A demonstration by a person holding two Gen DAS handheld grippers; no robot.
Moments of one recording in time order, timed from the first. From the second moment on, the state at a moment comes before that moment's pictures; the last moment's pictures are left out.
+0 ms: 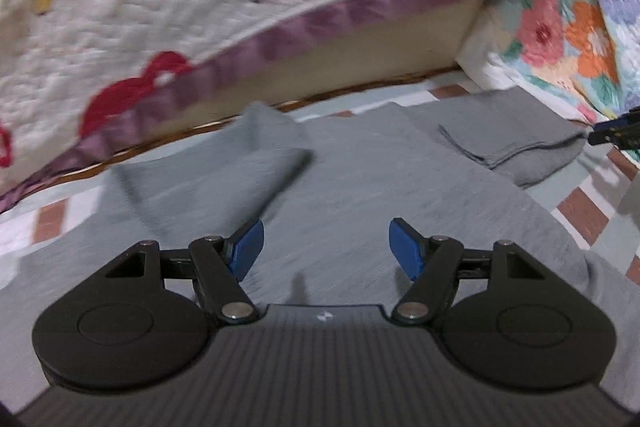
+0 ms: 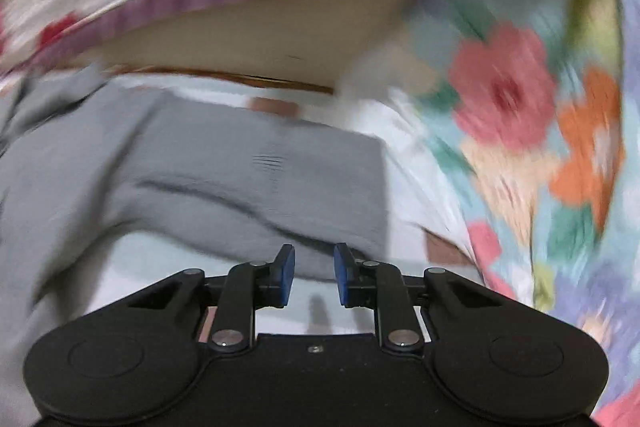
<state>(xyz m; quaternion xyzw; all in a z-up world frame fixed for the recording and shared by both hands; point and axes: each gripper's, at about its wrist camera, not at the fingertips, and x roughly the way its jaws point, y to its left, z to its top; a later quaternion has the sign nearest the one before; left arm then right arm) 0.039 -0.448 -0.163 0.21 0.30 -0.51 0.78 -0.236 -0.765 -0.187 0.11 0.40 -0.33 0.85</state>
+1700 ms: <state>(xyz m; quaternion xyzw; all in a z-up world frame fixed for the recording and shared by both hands) -0.017 -0.468 -0.201 0.24 0.38 -0.60 0.66 -0.352 -0.716 -0.228 0.38 0.27 -0.24 0.85</state>
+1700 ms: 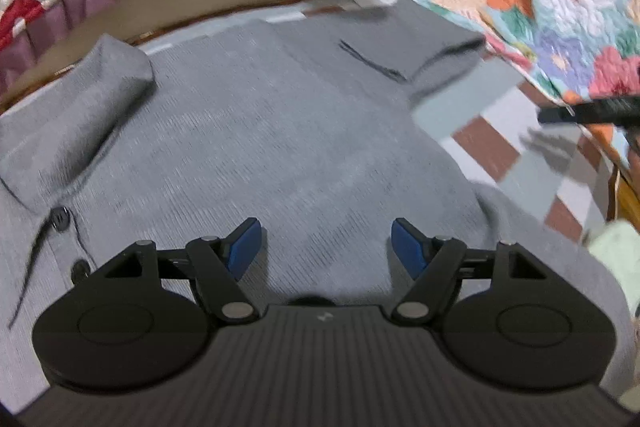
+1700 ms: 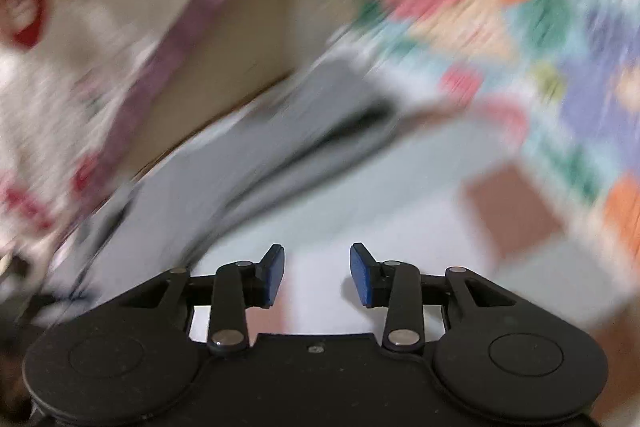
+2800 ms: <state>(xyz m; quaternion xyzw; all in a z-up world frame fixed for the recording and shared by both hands) -0.001 -0.326 -0.189 0.28 0.40 -0.49 0.72 -0.351 -0.597 -0.222 0.38 0.24 -0.23 0.86</state>
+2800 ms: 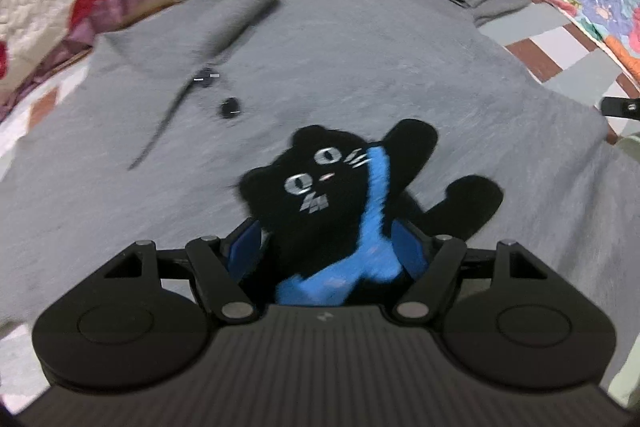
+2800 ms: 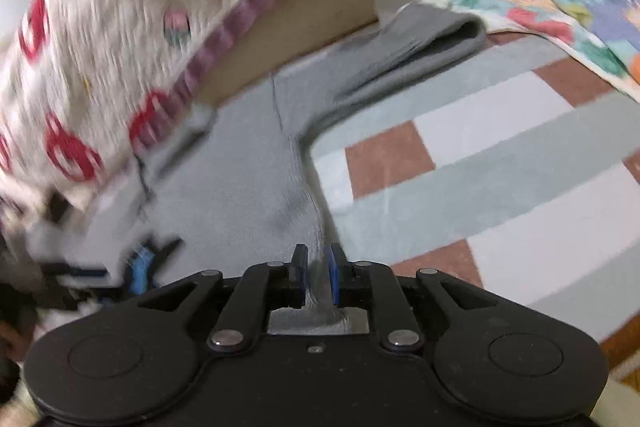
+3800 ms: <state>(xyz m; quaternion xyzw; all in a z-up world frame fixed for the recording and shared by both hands) 0.127 -0.373 -0.195 0.23 0.30 -0.49 0.78 -0.072 -0.575 -0.155 0.14 0.34 -0.08 0.93</state>
